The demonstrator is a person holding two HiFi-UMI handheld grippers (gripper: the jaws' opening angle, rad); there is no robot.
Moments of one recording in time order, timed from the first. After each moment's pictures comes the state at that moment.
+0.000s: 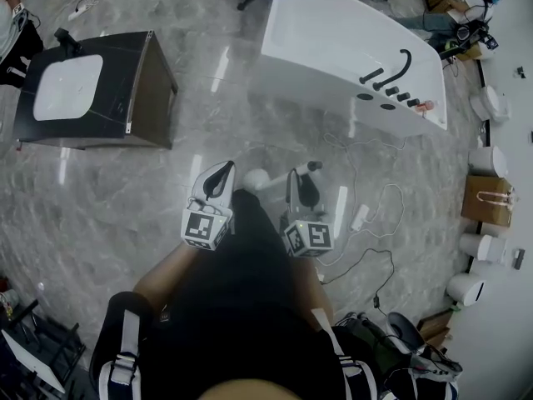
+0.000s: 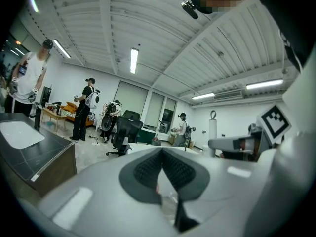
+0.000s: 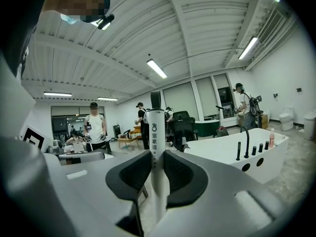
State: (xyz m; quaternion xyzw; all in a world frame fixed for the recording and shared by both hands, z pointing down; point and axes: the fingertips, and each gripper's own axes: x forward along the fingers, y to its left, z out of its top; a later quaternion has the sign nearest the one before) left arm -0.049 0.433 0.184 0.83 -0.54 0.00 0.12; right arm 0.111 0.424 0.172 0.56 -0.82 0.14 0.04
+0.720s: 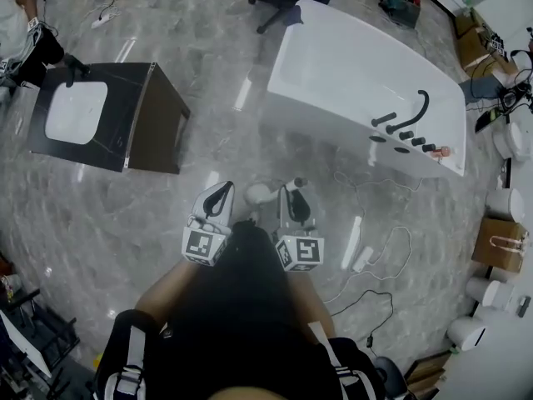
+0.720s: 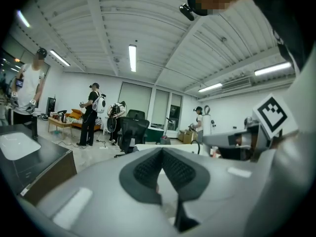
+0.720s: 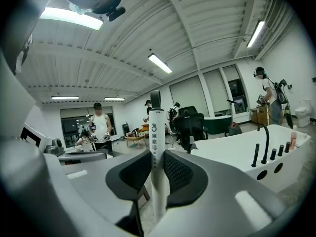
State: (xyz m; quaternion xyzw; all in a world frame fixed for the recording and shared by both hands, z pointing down) left arm -0.005 0.313 0.205 0.81 -0.58 0.04 0.10; right arm 0.134 0.284 0.201 0.50 -0.85 0.15 0.05
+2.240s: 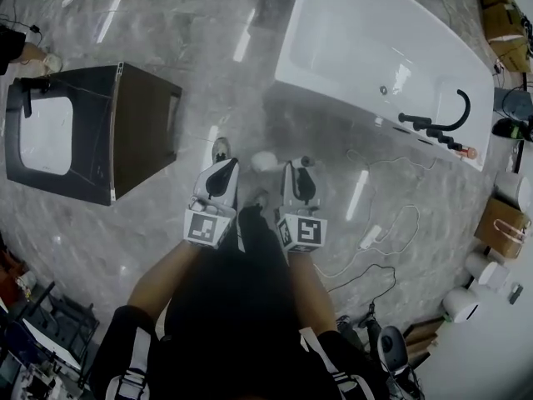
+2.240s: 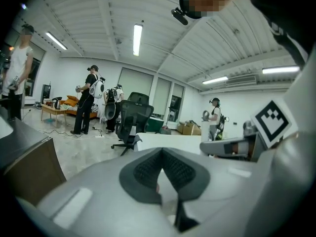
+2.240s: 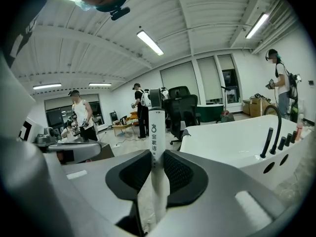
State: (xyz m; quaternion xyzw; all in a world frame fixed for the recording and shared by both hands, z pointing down) left arm -0.058 0.117 0.328 0.81 -0.55 0.07 0.17; right arm 0.075 0.093 0.340 0.54 -0.81 0.19 0.11
